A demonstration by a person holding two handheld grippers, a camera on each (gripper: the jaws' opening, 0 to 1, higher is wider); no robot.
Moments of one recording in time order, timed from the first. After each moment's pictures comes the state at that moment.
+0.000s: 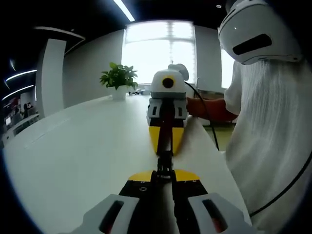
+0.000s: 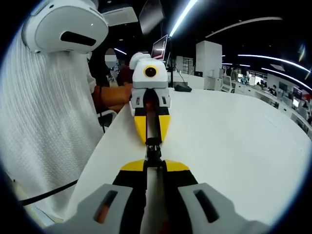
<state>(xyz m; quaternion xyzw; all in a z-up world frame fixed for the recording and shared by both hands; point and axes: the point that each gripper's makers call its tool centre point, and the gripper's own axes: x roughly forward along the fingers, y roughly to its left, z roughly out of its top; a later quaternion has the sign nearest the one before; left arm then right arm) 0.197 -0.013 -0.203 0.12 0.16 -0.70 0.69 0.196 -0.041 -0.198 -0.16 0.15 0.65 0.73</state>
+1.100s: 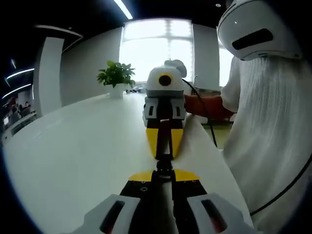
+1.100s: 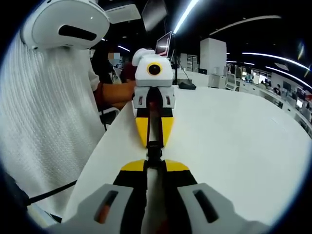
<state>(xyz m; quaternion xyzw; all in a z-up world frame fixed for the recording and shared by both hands) 0.197 -0.014 -0.205 0.12 0.17 -0.70 0.68 0.196 -0.033 -0.201 -0.17 0.16 0.66 0.71</state>
